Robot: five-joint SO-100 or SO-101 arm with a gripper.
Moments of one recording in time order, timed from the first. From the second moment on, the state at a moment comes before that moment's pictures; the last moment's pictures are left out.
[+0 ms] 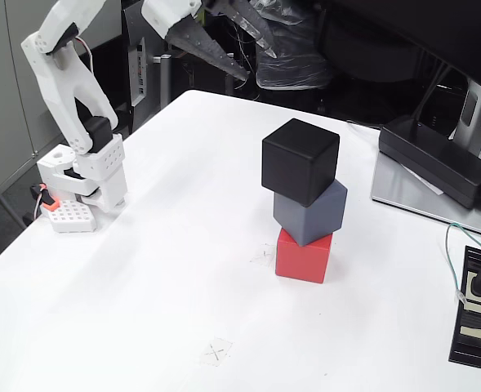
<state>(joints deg) -1.1 123.2 77.3 87.1 -54.1</state>
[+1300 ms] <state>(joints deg) -1.1 179.3 168.6 36.7 1.1</state>
